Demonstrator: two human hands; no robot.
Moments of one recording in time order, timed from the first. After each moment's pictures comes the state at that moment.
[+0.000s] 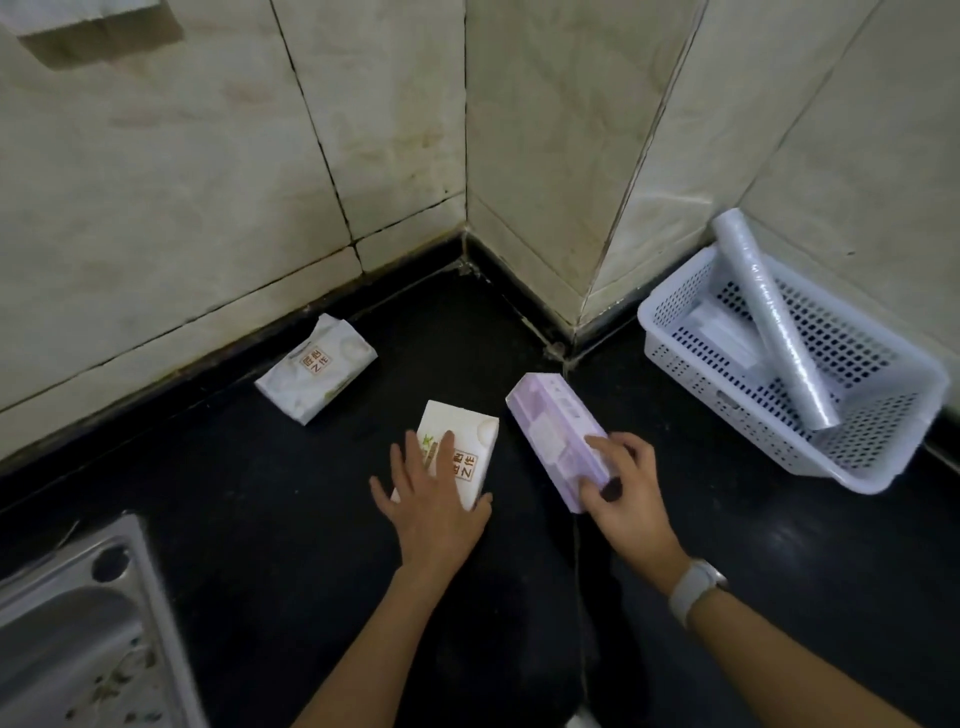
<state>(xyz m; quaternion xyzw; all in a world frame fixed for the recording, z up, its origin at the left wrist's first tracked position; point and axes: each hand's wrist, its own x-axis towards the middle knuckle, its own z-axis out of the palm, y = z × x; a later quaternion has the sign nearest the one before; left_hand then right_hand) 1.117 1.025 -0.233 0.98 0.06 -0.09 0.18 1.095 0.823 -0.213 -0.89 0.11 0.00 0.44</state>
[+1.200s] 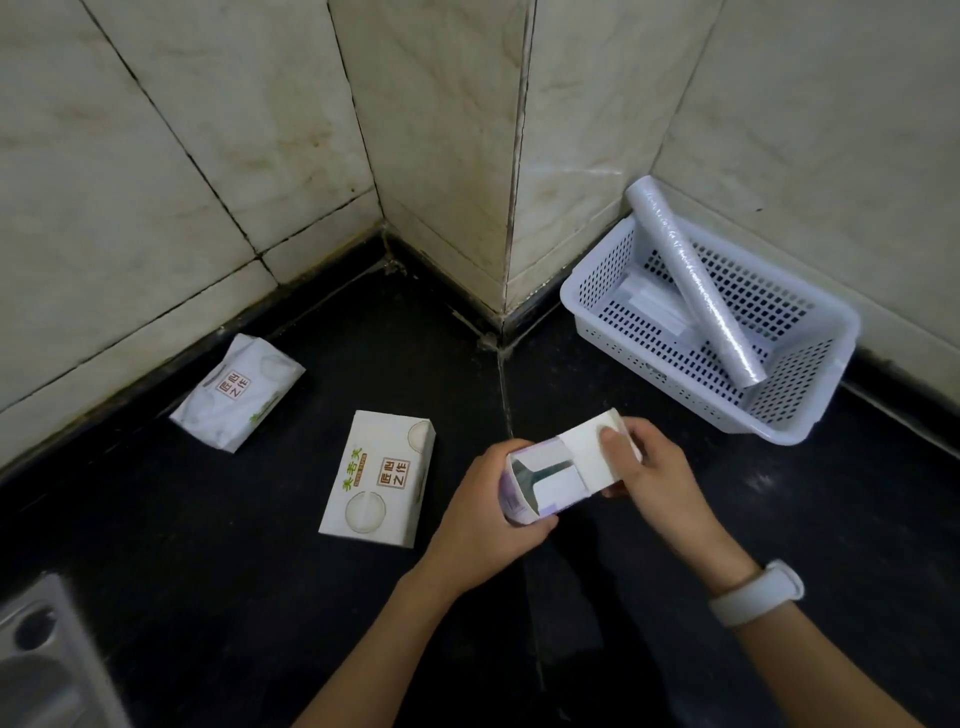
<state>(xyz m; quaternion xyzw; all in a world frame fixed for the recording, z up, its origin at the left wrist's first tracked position) 1.104 0.952 -0.180 0.81 -0.14 -0.23 0.52 1.080 0.769 -0.151 -0.77 0.24 0.02 0.59</state>
